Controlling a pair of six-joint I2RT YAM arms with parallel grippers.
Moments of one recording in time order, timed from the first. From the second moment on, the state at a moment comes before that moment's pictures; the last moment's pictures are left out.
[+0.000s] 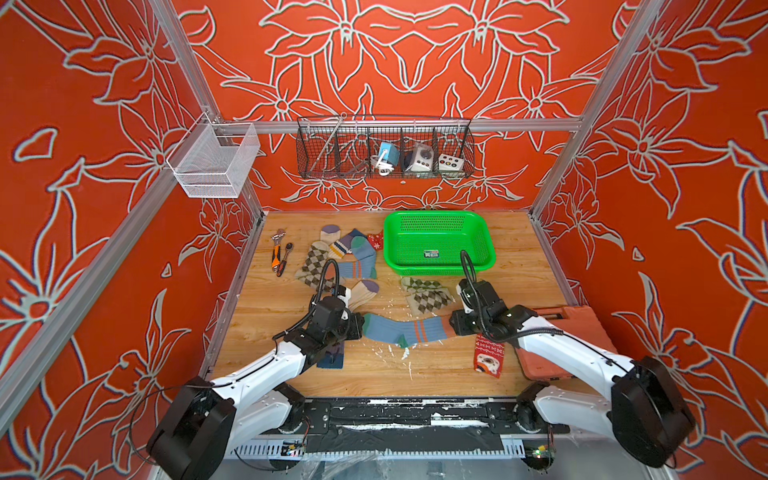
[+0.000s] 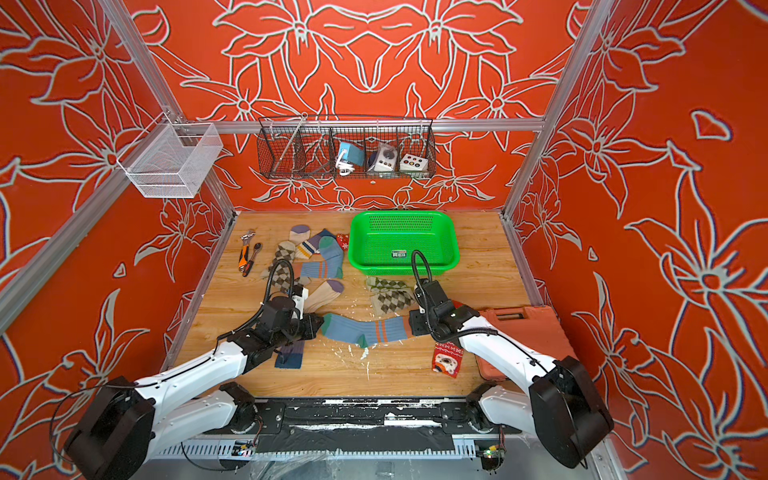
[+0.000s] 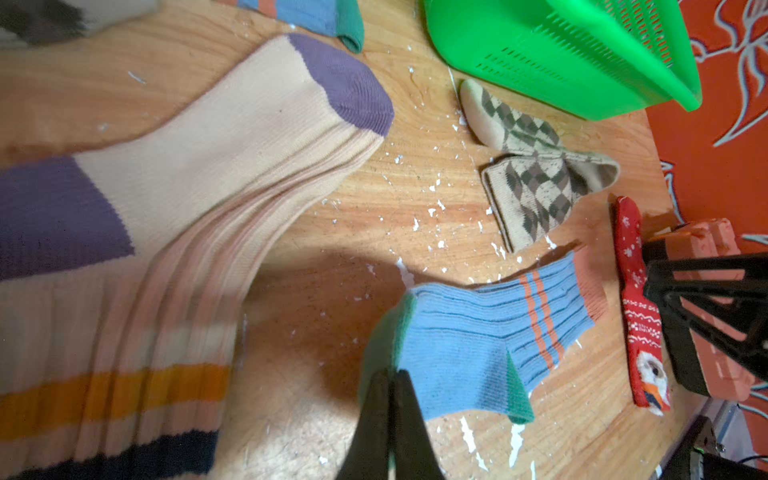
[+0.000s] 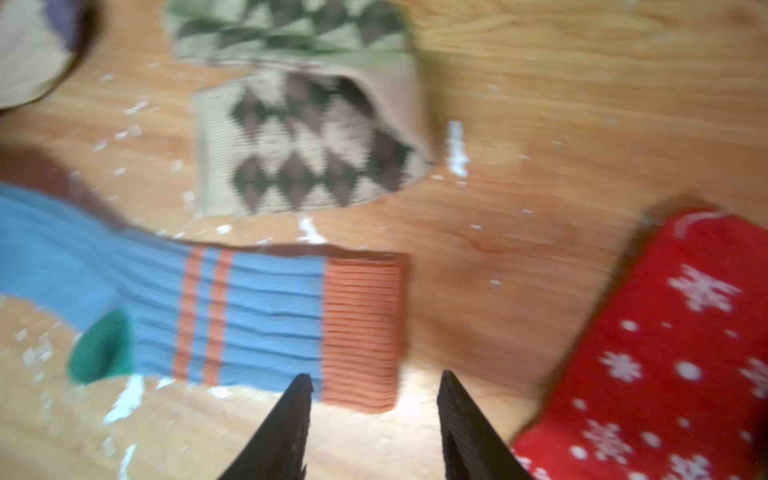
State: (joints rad) left arm -0.48 1.10 0.37 -0.02 0.17 -0.63; right arm 0.55 1.20 0.60 -0.45 -0.02 0.35
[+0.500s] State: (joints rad) left arm -0.44 1.27 0.46 0.00 0.25 -0.60; right arm 0.50 1.39 0.64 -0.35 -0.12 0.35
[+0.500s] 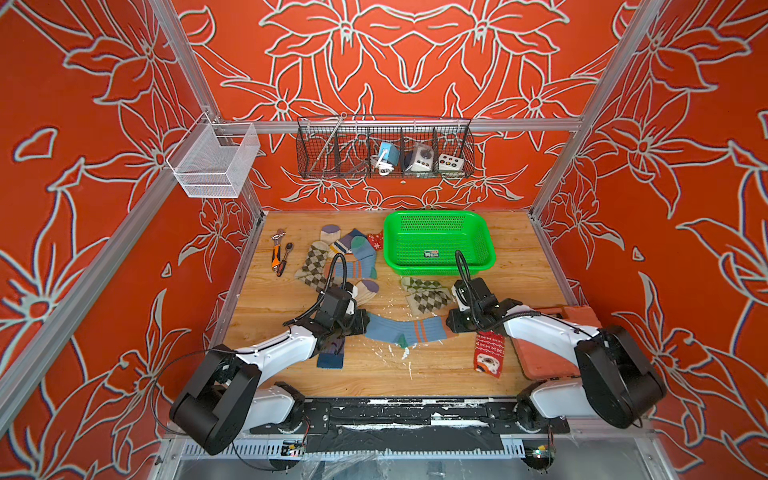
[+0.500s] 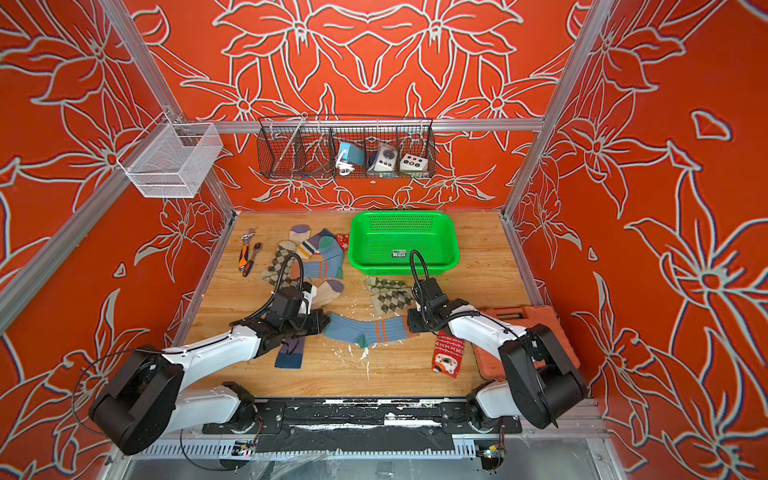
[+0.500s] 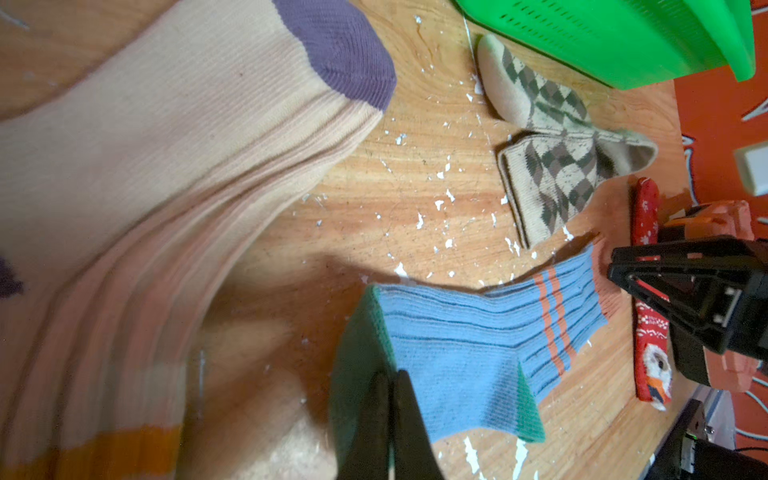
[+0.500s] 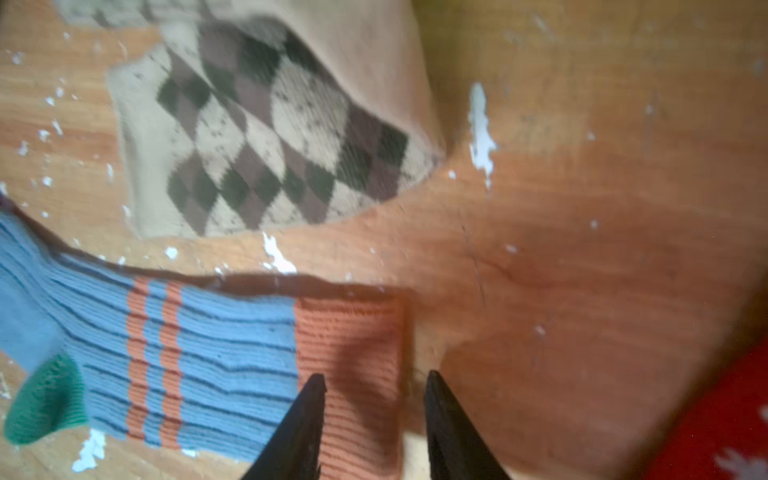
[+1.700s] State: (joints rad) left arm -0.16 1.47 0.83 0.02 0.12 -0.57; right arm 0.28 1.22 0.86 -0.40 -0.36 0.29
